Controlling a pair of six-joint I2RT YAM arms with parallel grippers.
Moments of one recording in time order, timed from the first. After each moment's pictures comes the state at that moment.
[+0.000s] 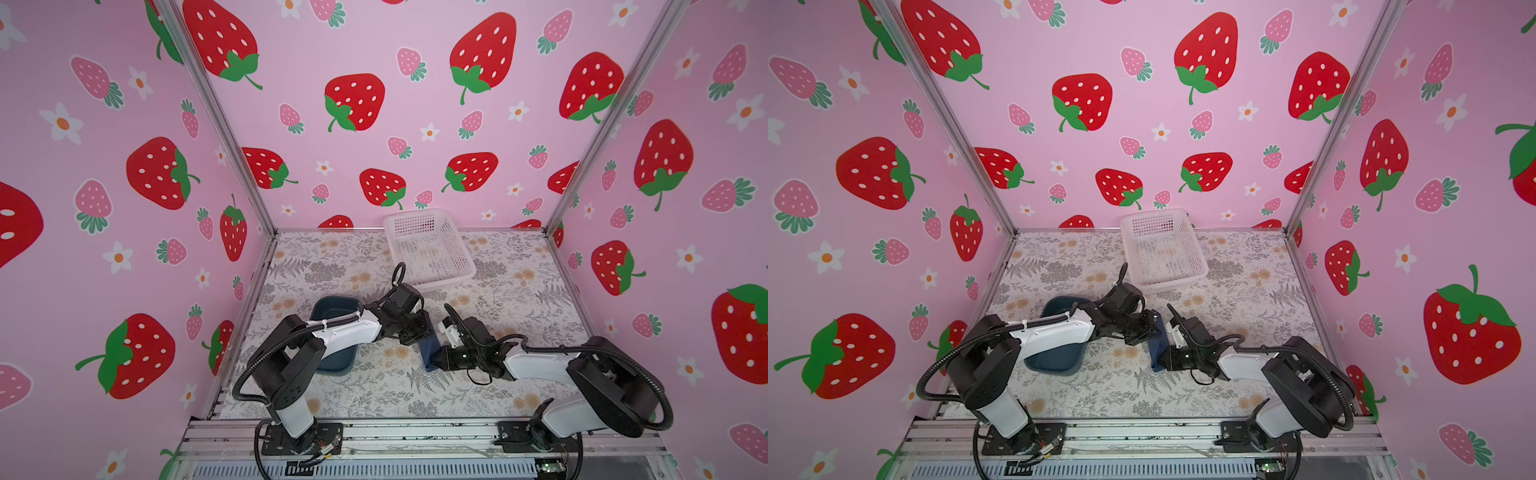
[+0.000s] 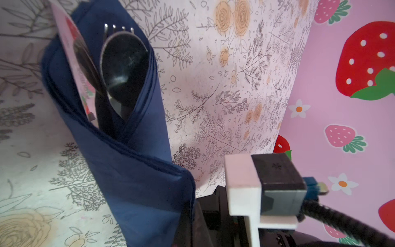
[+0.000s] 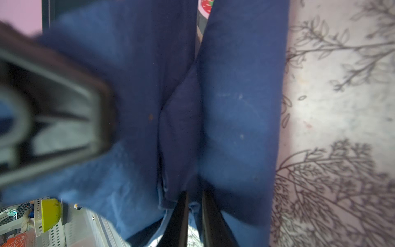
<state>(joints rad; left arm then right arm) -0.77 1.71 1.02 -0.19 0.40 -1.07 0.83 1.46 0.43 0.19 -0.43 0.66</state>
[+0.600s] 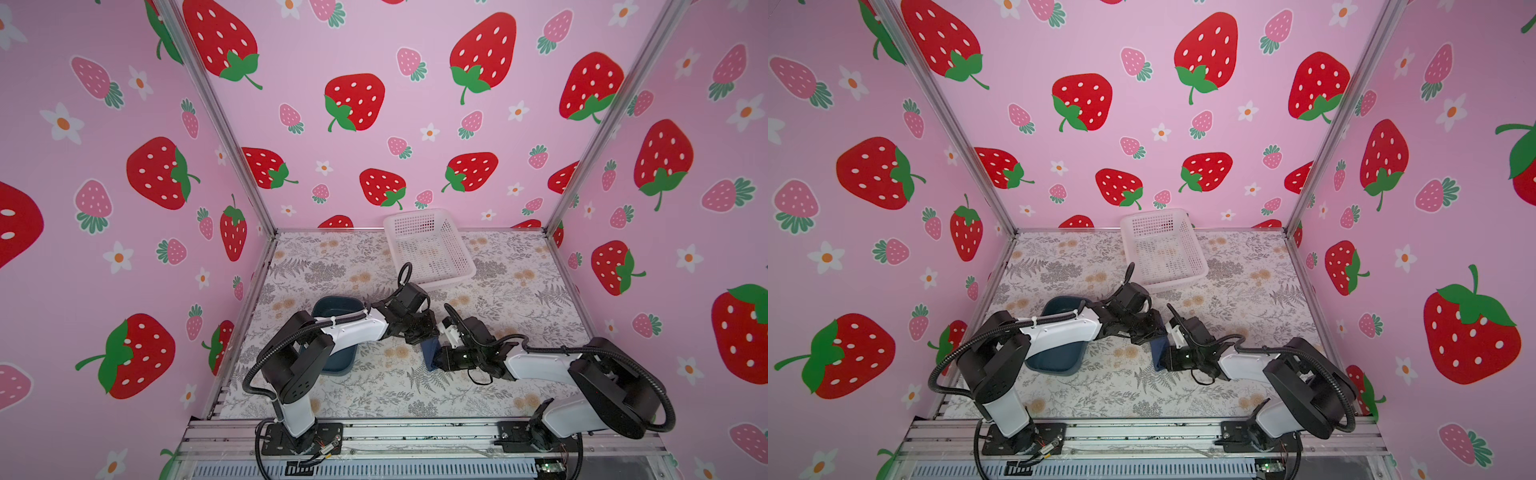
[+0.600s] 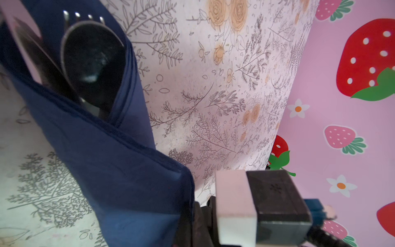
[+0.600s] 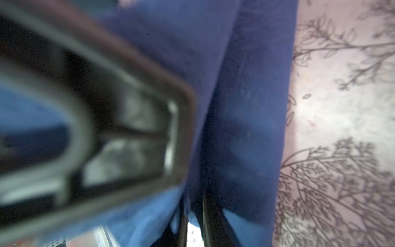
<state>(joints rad) -0.79 1.76 1.06 -0.18 0.40 -1.10 0.82 1.44 0.43 0.17 -0.44 0.64</state>
